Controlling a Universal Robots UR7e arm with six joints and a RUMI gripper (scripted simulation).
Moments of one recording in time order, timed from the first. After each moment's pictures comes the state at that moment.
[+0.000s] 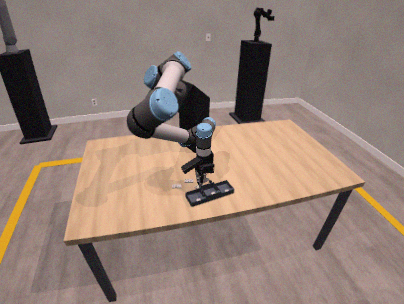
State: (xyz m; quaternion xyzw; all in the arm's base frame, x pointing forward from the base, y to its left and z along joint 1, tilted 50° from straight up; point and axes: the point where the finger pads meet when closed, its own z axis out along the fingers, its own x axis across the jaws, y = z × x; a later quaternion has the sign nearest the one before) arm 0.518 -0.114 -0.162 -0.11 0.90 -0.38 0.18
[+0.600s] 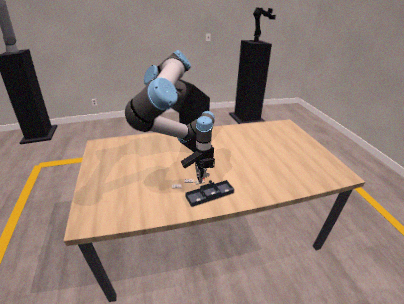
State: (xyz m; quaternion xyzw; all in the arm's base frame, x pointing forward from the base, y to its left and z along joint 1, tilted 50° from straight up) arm 0.504 -0.092 -0.140 -0.11 0.90 -0.38 0.18
